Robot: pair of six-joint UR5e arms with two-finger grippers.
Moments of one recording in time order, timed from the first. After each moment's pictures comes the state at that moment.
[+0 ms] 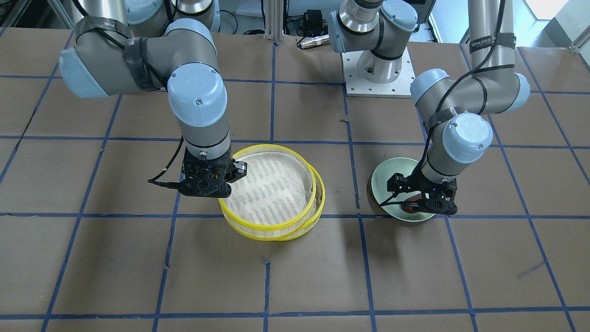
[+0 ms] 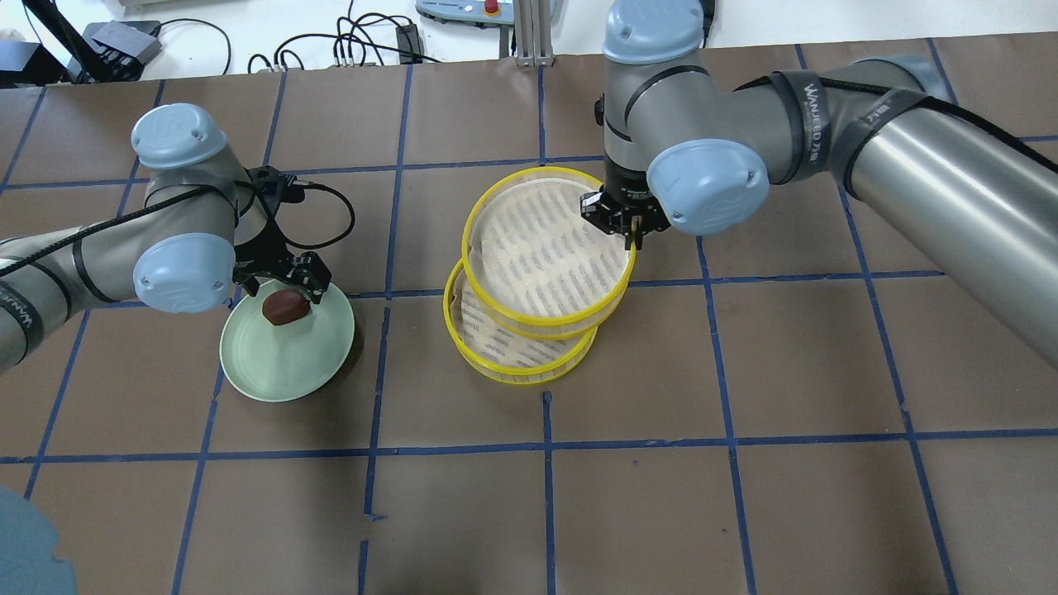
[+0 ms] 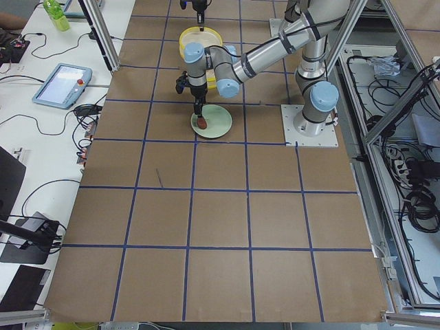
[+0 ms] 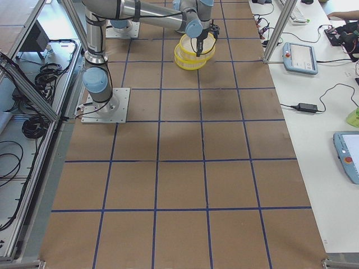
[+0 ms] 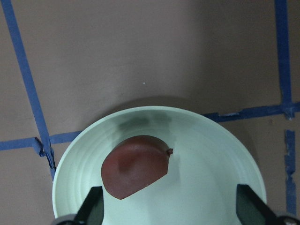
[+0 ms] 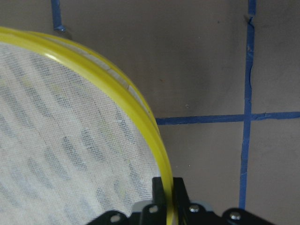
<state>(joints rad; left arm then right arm) -1.38 -1.87 -1.94 -0.98 1.66 0.32 1.82 -1.25 1.62 -1.89 -1.62 0.28</state>
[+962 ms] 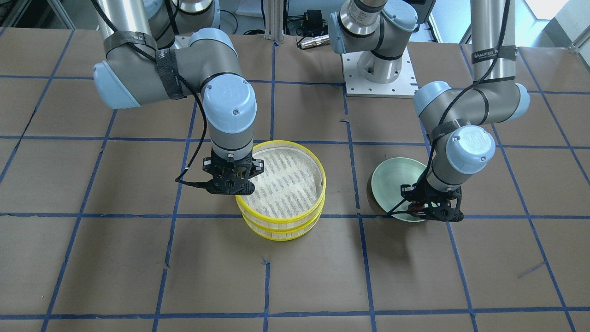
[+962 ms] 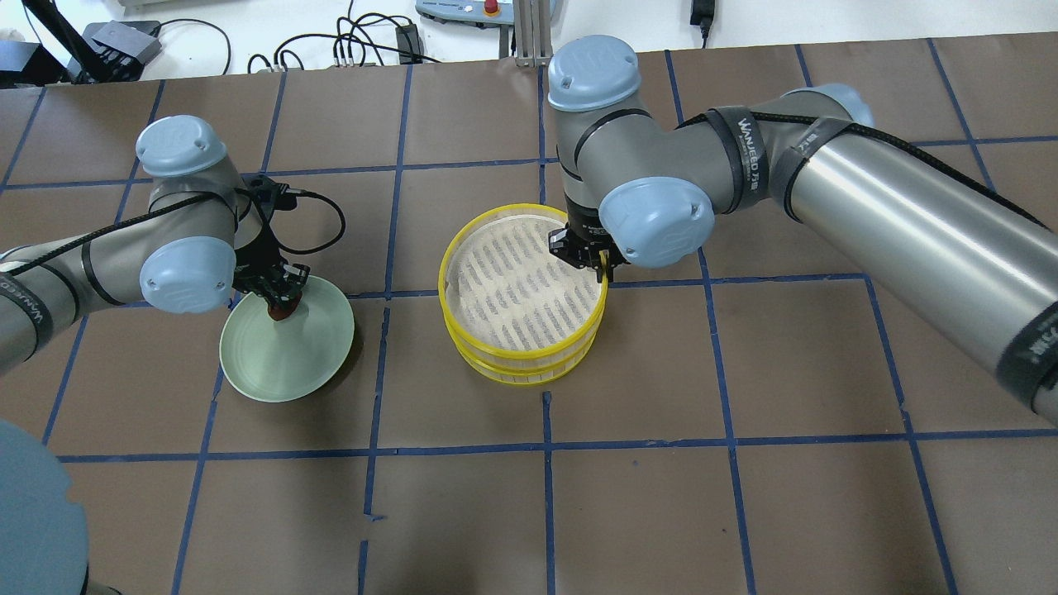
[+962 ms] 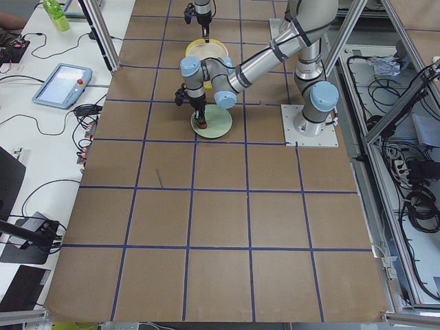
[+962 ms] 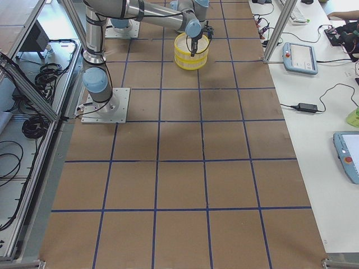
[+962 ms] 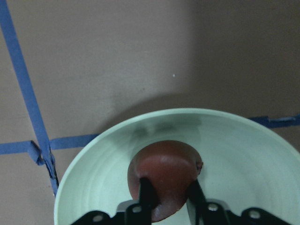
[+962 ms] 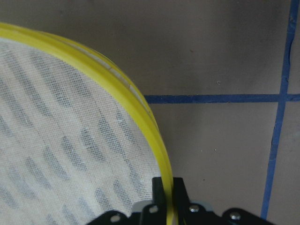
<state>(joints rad) -1.36 -1.90 -1.93 -0.94 1.70 0.31 1.89 -1.22 1.65 -1.89 -1.63 0.31</state>
